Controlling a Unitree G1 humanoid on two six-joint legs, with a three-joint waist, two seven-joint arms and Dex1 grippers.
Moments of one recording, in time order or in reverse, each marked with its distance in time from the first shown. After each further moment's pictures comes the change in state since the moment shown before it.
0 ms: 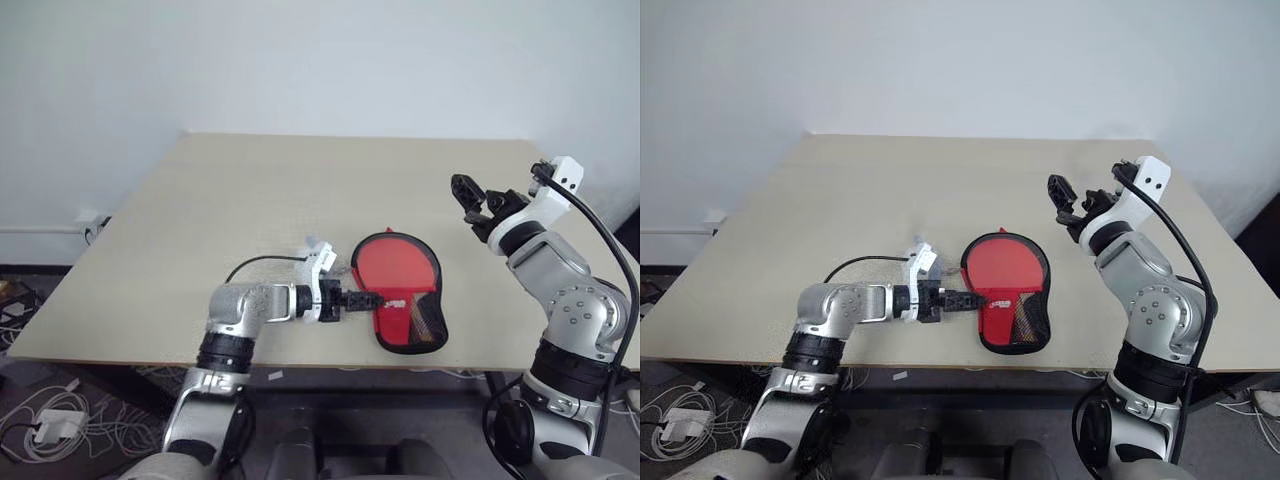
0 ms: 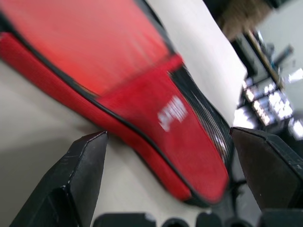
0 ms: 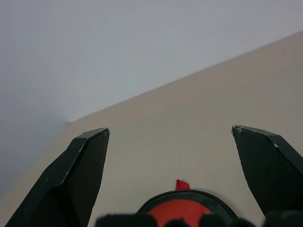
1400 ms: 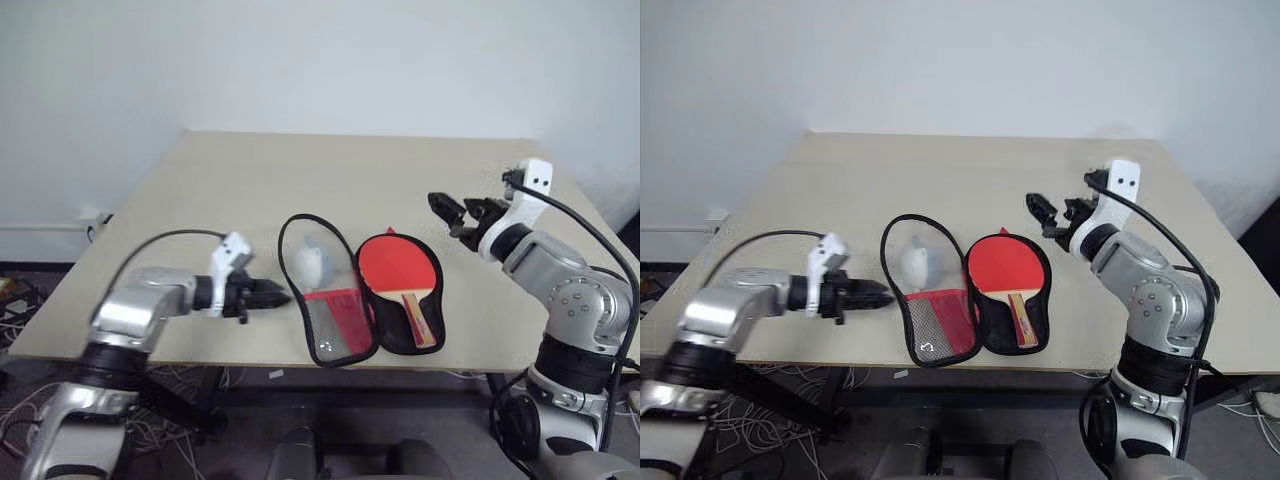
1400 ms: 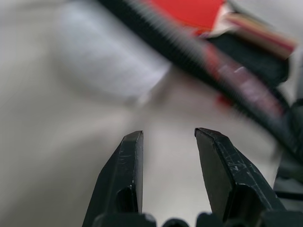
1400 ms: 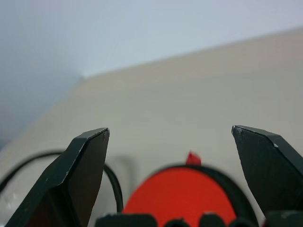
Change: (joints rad) left arm 0.113 0.509 -0.226 -0.114 0.153 -0.532 -0.479; right arm -0.047 -0.047 0.018 -0.016 -0.083 0.134 0.188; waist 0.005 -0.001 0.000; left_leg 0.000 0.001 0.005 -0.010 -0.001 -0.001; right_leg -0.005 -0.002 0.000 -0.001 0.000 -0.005
